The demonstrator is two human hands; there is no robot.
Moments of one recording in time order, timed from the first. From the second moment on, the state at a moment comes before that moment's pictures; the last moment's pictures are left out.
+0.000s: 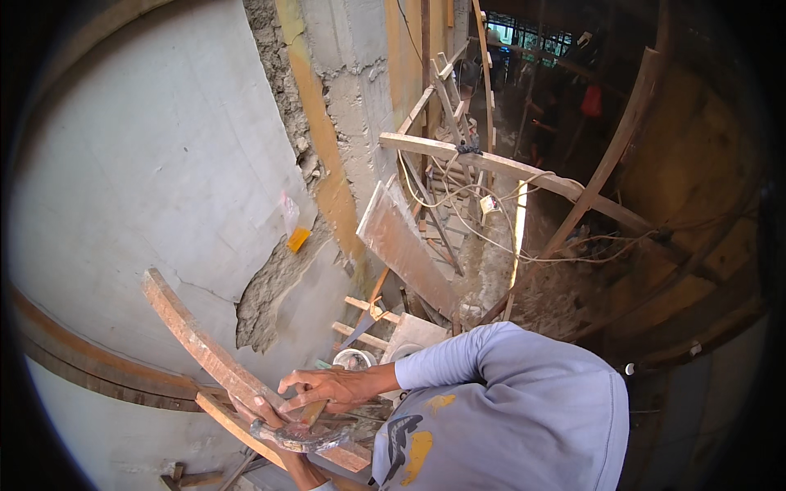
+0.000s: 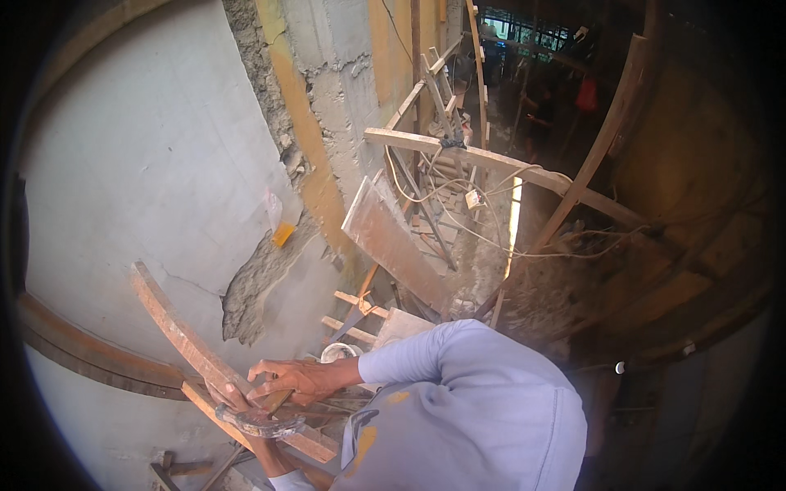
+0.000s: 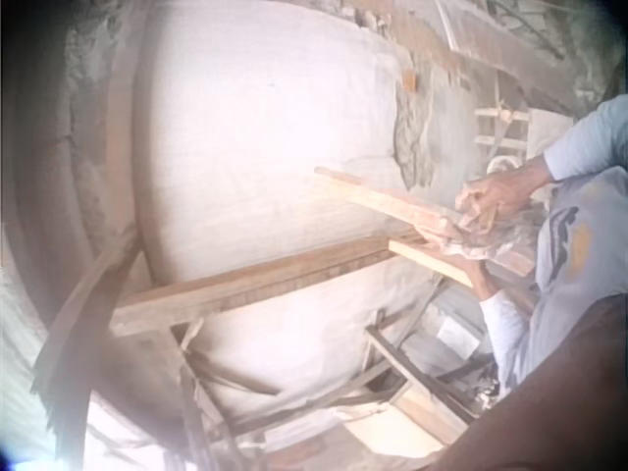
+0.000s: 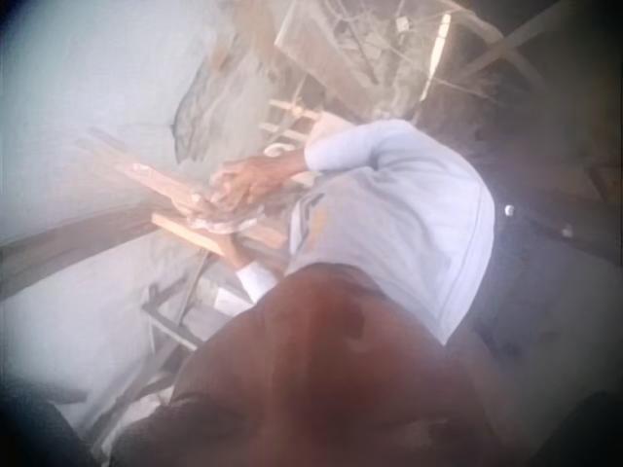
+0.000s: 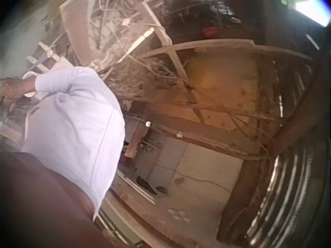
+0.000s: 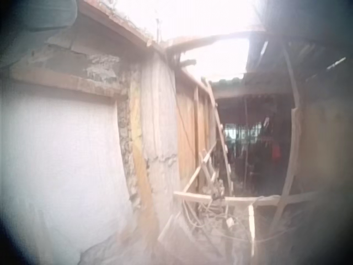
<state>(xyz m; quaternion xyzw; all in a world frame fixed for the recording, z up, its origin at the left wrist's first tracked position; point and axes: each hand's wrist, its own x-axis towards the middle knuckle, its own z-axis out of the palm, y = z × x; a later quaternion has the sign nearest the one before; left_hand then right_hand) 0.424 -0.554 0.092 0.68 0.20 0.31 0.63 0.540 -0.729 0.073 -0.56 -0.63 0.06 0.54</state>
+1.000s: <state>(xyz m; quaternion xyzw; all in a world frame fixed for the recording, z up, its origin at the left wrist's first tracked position) 0.471 -0.589 0.044 0.67 0.12 0.30 0.67 0.539 -0.731 0.068 -0.63 -0.27 0.26 0.68</state>
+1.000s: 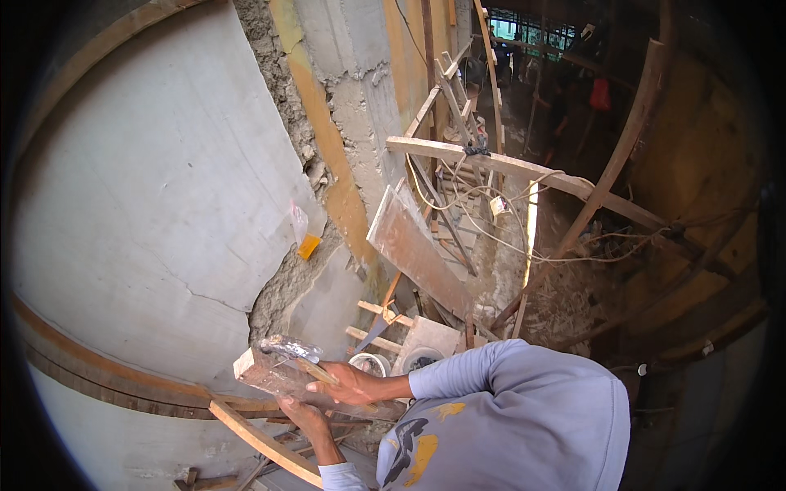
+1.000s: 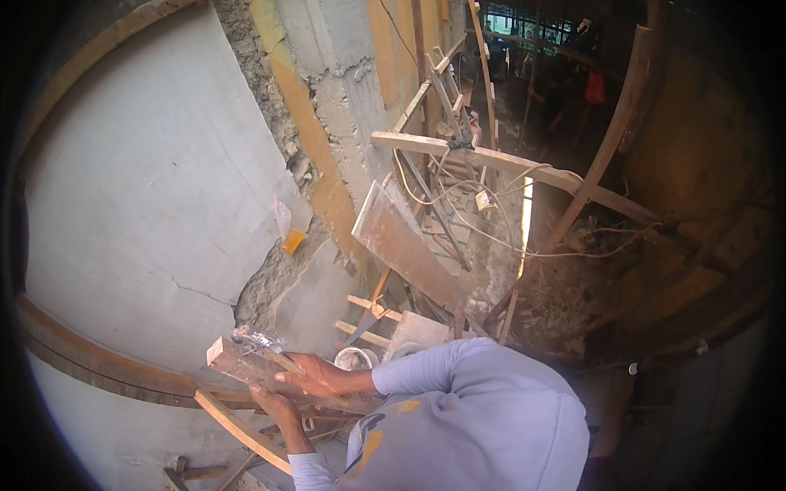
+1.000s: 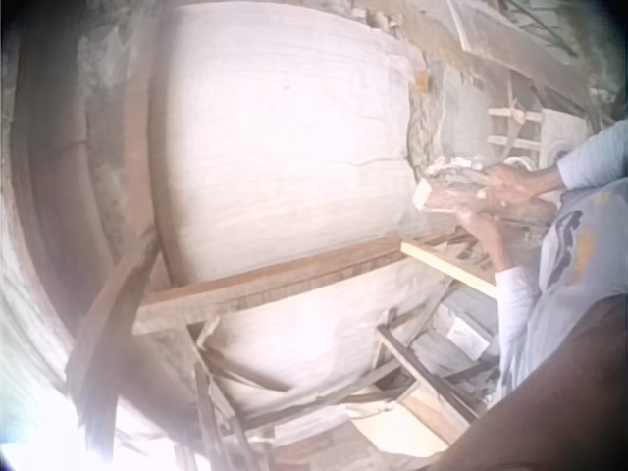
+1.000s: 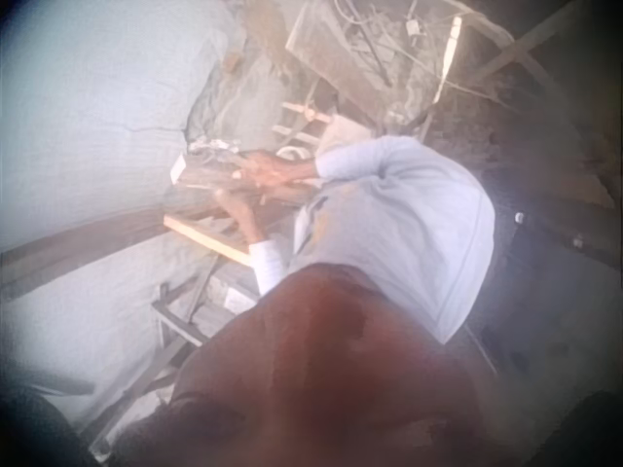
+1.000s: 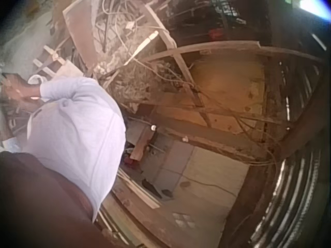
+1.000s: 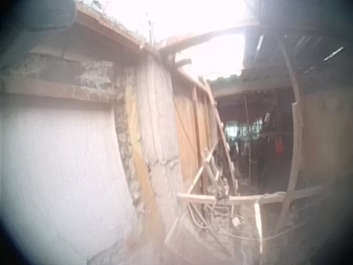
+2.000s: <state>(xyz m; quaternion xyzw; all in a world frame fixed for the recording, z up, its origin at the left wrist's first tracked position) 0.508 -0.542 -0.044 0.40 0.36 0.34 0.77 0.559 -0.834 -0.093 -0.85 -0.19 0.28 0.40</state>
